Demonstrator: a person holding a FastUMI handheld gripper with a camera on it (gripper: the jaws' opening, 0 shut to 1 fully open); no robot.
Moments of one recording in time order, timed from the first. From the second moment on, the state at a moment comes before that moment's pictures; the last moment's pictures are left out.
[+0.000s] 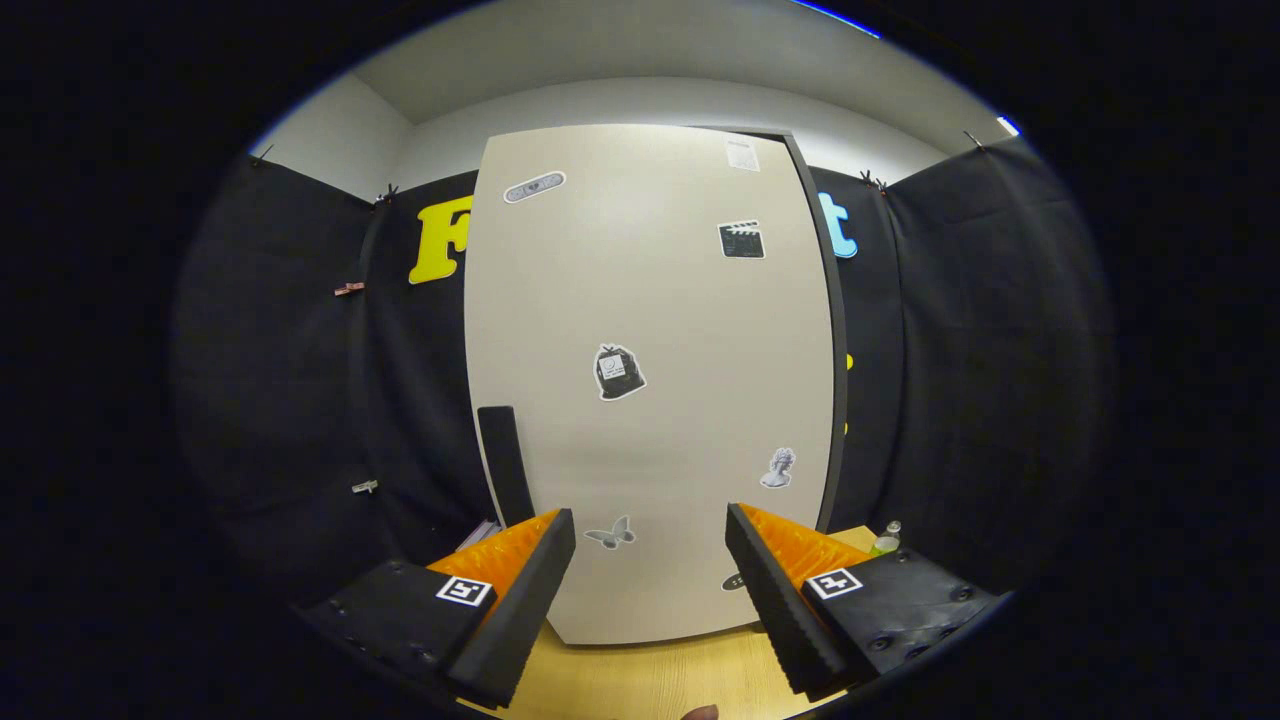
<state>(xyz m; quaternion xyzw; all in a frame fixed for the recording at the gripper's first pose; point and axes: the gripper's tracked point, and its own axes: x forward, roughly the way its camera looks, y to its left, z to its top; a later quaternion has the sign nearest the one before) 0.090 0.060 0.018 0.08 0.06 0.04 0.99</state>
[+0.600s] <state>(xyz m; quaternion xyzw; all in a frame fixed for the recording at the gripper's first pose) 0.086 0.054 0.016 0.08 0.06 0.04 0.99</state>
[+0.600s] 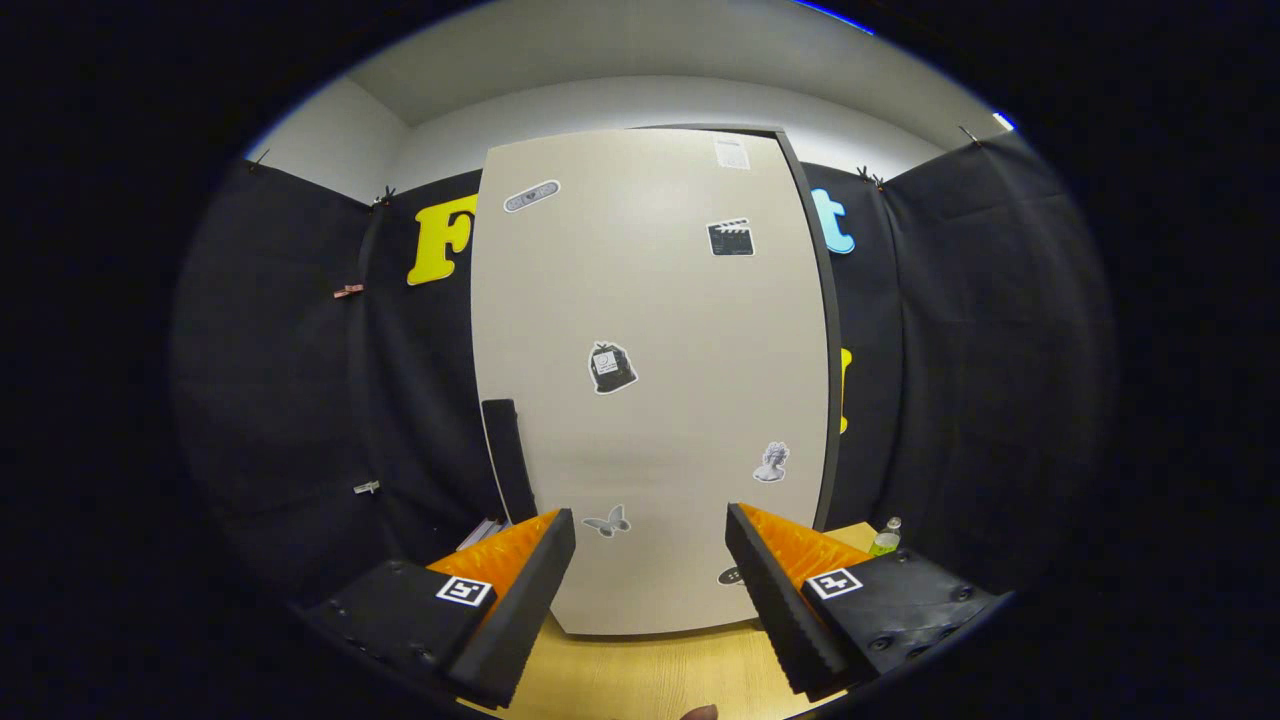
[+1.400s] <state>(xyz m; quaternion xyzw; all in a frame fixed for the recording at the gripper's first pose) 0.080 0.056 0.012 0.08 0.06 0.04 0.99</state>
